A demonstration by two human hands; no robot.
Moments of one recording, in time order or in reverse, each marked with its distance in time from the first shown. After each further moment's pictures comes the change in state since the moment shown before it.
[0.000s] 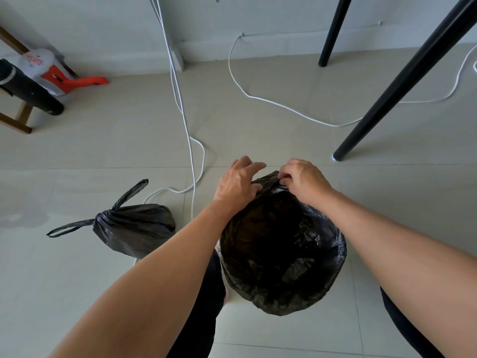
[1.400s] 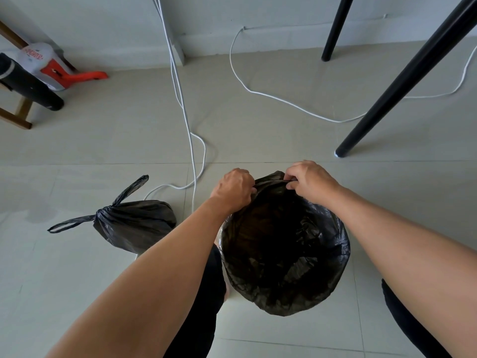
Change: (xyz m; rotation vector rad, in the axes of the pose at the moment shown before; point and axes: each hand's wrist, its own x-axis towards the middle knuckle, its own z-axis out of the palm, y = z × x) left_hand -0.002 -0.010 0.001 0.193 -0.276 -0.057; right_hand -0.001 0.014 -0.001 -0.060 -0.178 0.025
